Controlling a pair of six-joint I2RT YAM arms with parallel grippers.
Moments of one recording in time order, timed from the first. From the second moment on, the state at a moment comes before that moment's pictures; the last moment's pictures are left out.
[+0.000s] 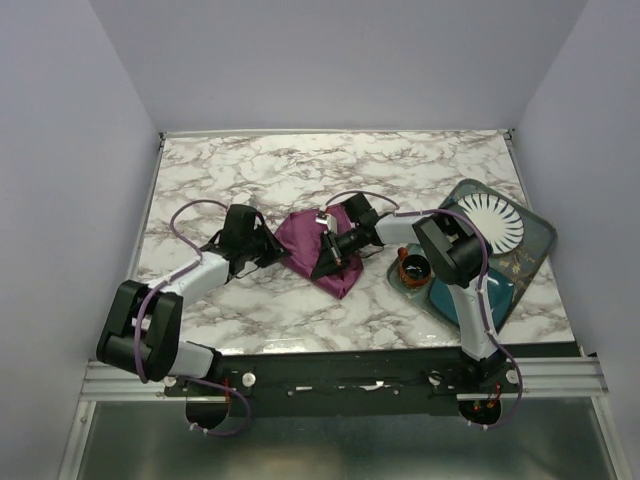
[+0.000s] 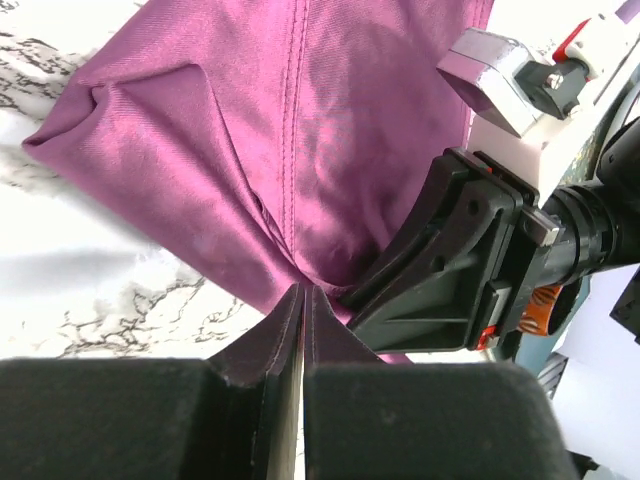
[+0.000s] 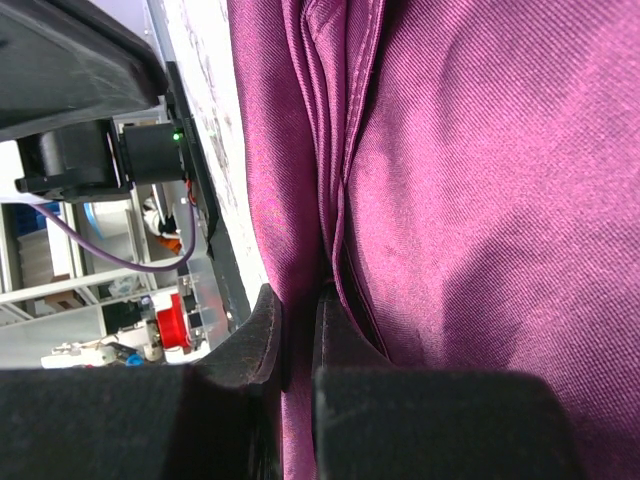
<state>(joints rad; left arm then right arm) -0.32 1.38 0.65 -0.03 0.27 -0.85 0.60 2.21 1.29 -0.11 -1.06 0.38</state>
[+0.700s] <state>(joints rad) -0.33 1.58 0.58 0.23 0.29 -0.93 0.61 2.14 1.36 -0.34 -0.90 0.29</state>
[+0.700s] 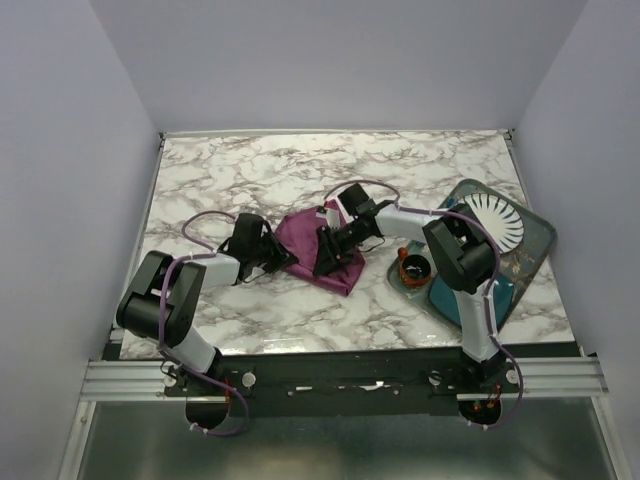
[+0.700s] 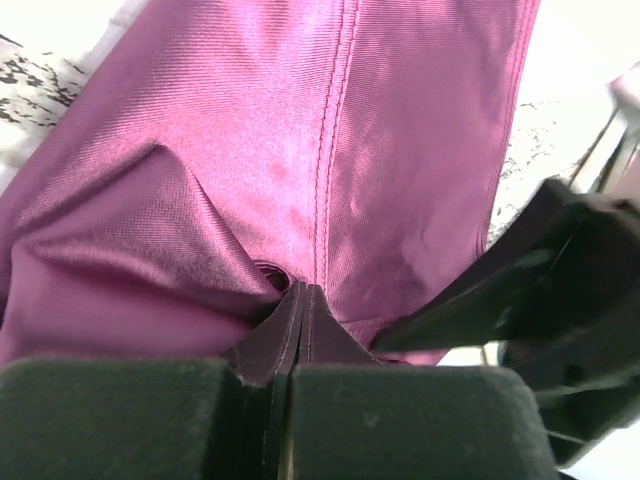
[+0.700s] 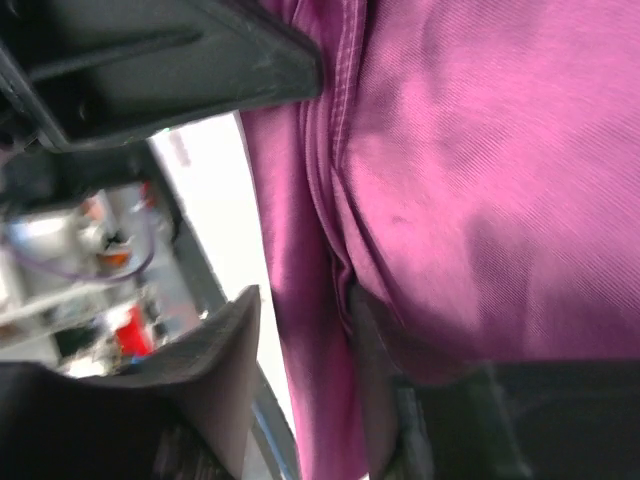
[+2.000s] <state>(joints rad) -0.34 1.48 0.64 0.04 0.24 -0.87 0.95 1.97 1.31 -0.31 -0.03 0.11</state>
